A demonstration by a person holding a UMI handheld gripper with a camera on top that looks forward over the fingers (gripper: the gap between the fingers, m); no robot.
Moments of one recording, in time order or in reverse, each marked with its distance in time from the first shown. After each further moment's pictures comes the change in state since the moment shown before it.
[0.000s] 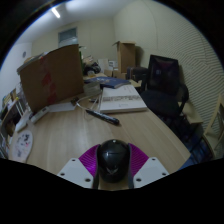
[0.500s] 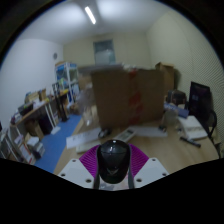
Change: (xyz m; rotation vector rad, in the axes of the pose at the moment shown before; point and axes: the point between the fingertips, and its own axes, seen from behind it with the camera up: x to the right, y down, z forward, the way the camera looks) arm -0.399 -0.064 -0.072 0.185 -0.286 -0.132
